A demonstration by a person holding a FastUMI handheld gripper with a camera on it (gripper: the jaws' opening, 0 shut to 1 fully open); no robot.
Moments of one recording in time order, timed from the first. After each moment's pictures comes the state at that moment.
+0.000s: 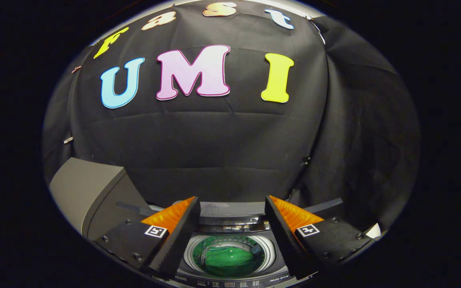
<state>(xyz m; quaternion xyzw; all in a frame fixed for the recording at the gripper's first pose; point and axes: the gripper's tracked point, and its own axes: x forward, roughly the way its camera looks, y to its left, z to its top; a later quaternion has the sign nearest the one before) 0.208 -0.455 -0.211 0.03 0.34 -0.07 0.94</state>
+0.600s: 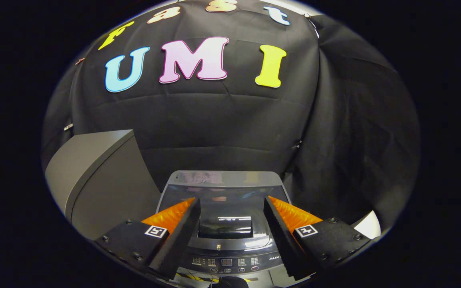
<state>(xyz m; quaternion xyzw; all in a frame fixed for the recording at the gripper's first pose) 0.166 -0.458 -0.215 0.02 0.38 -0.09 0.92</state>
